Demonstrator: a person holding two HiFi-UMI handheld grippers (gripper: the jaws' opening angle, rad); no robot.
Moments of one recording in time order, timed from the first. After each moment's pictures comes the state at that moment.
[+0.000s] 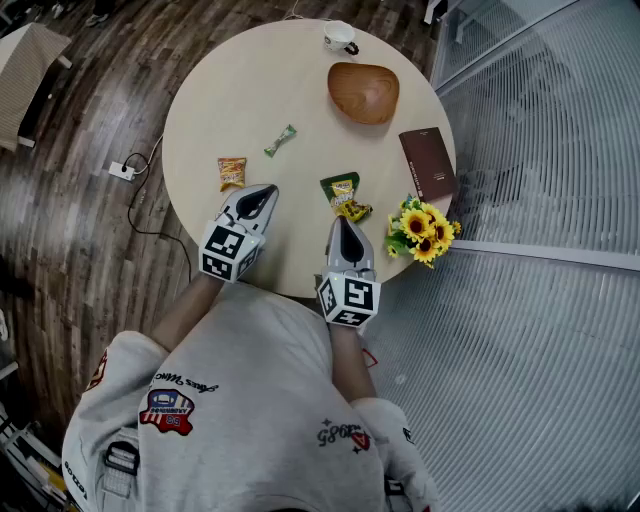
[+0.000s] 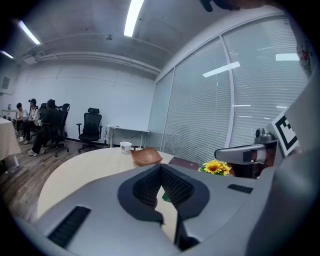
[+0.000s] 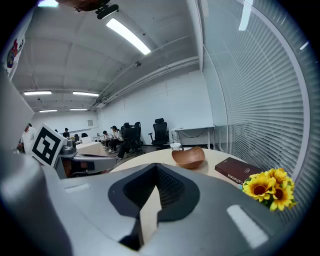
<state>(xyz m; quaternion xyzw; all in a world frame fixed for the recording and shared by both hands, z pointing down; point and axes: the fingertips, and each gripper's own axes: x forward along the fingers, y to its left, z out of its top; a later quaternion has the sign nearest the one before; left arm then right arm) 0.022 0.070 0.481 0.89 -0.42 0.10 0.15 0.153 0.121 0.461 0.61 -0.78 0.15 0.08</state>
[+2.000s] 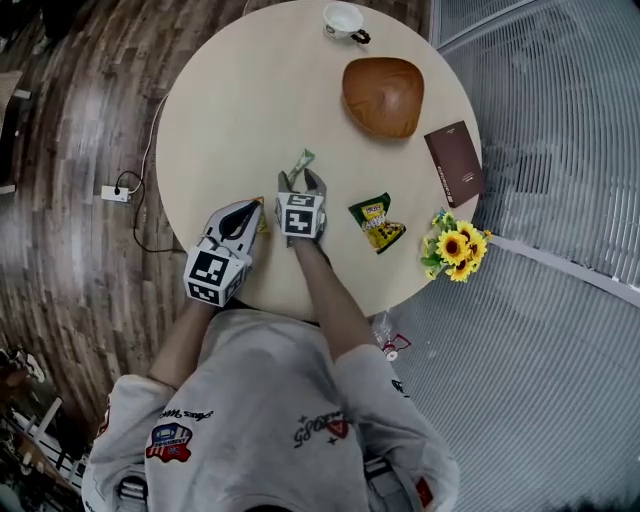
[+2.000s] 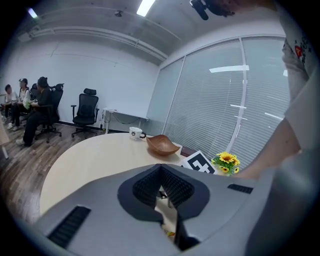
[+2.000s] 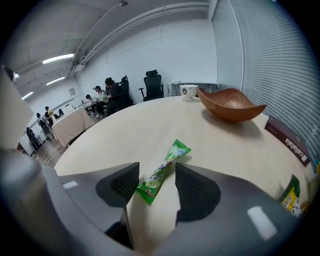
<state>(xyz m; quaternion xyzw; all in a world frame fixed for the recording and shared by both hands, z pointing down) -0.070 -0.050 0.547 0.89 -0.36 0.15 0.22 0.015 -0.105 0.714 0.59 -0.69 0.32 0.27</state>
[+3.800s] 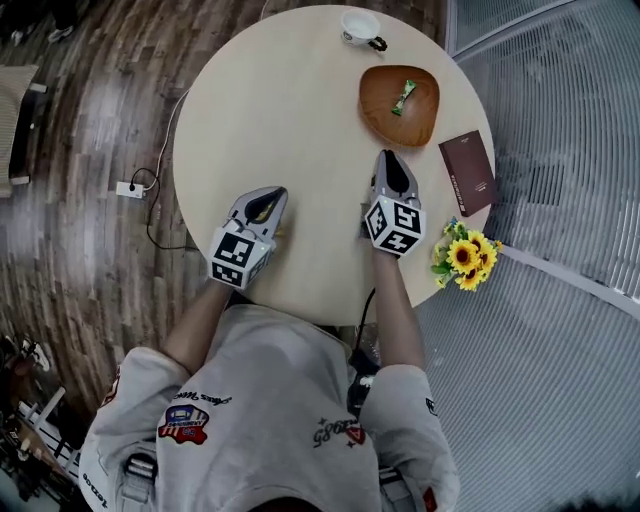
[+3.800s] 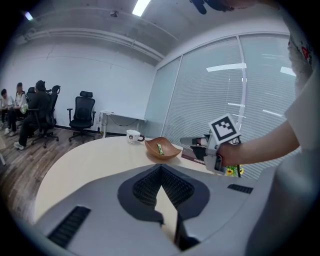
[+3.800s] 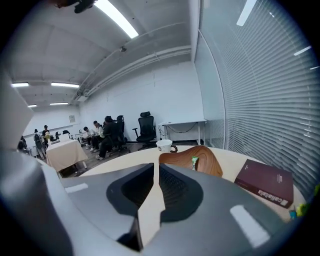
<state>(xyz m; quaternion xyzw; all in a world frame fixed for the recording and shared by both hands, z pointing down) -0.042 -0.077 0.547 0.90 -0.35 0.15 0.20 0.165 -0.144 0.544 0.67 -0.72 0.18 0.10</state>
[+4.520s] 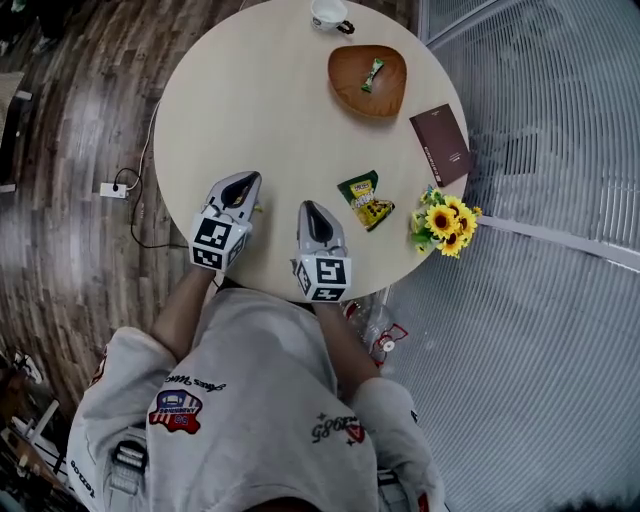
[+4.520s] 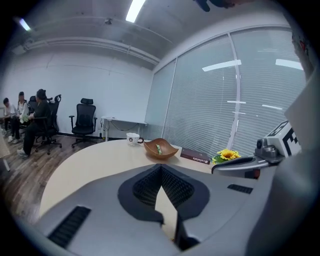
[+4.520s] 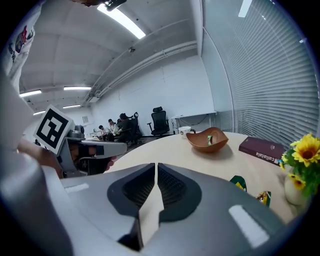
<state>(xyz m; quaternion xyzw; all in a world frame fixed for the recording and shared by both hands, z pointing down) -0.051 -0.039 0.545 0.90 -0.36 0.14 0.17 0.041 0.030 0.556 0.61 -0.76 0.22 0.10</state>
